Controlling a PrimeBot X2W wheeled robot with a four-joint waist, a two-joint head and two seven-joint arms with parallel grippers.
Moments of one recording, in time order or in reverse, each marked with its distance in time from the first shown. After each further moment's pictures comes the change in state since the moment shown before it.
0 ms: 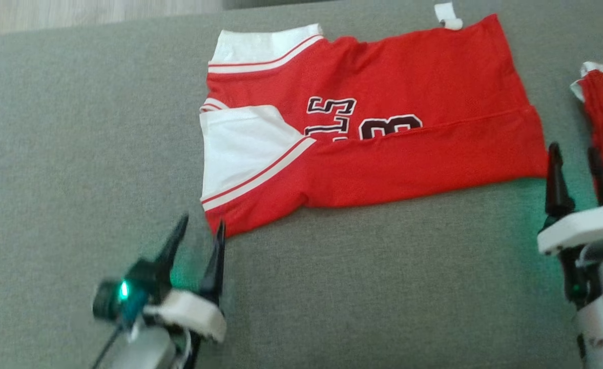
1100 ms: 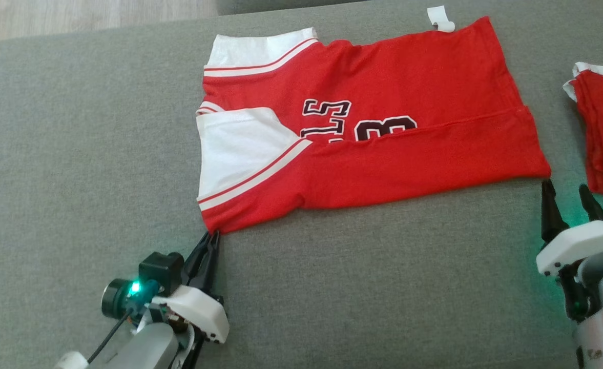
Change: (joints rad) left arm -0.036 -0.031 -0.048 0.135 -0.040 -0.067 0.054; right arm 0.037 0.042 -0.083 0.040 -0.057 0.000 0.134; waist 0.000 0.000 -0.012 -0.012
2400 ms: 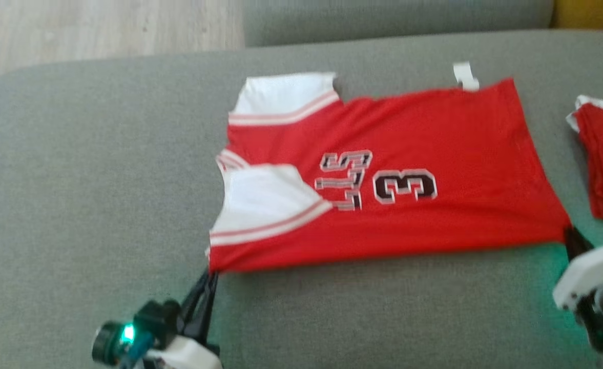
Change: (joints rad) left arm 0.175 0.125 -0.034 -0.276 0.024 0.119 0.022; right arm 0.058 -0.072 0.020 0.037 0.025 0.000 0.187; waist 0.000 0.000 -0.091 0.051
